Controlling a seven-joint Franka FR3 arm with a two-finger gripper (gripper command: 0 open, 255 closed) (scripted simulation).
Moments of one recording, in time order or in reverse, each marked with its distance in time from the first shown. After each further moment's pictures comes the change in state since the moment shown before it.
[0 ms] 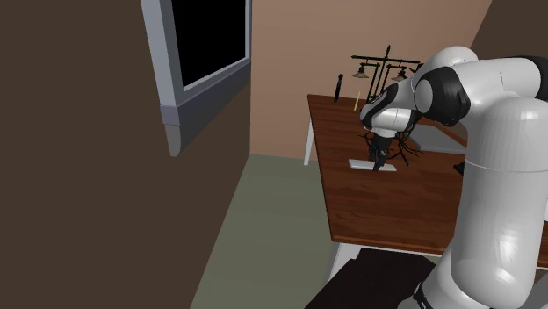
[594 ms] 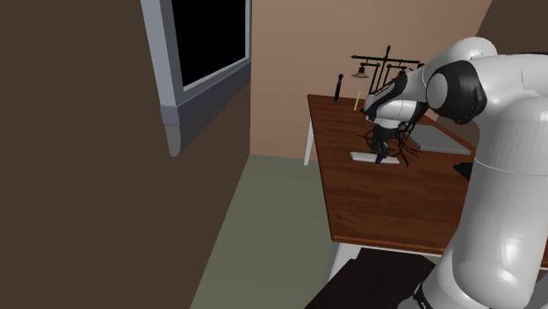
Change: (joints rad) arm 0.035 -0.070 -0.037 0.038 -0.074 -0.082 0.052
